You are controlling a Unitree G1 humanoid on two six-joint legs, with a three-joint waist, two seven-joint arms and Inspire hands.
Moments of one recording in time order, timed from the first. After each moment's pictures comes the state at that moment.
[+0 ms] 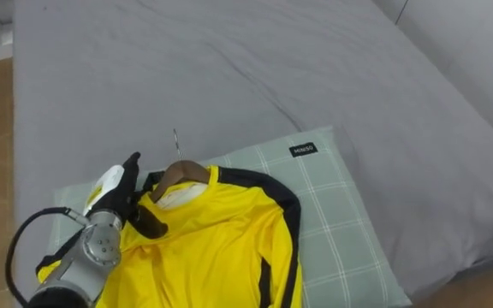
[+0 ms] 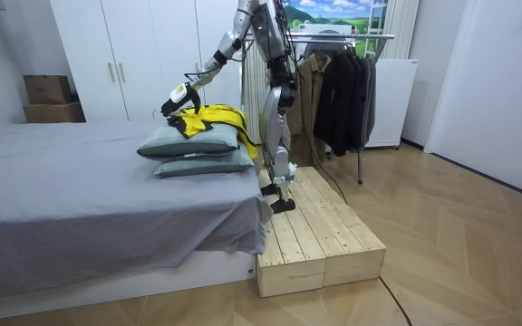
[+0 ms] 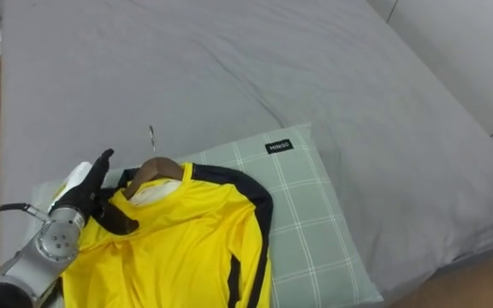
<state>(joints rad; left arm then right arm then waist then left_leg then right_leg) -0.66 0.33 -0.16 1.13 0.34 -0.07 0.16 -0.17 -0.30 0.18 1.40 0.35 -0.02 0.15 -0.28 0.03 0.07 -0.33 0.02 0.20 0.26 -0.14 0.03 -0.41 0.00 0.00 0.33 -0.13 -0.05</state>
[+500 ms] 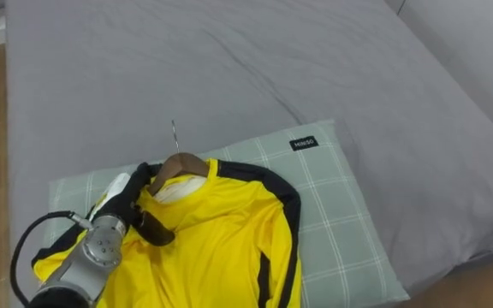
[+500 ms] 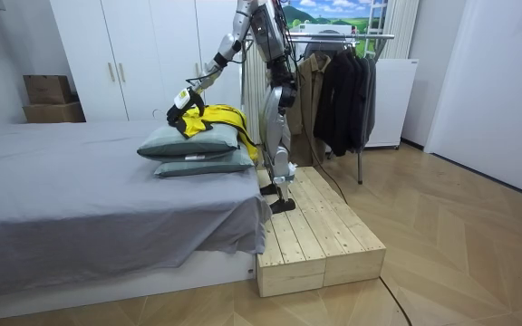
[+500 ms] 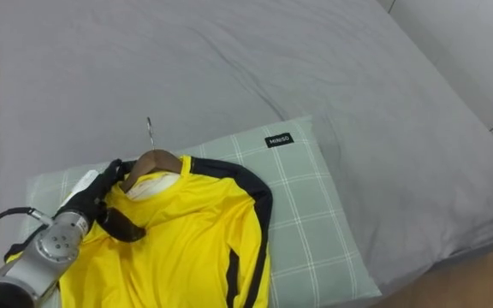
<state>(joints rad) -0.67 0.32 -0.17 1.17 0.28 -0.07 0.07 -0.18 -0.30 0.22 1.40 0.36 -0.02 0.15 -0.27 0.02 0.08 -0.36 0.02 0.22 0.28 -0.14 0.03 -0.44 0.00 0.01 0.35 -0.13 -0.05</state>
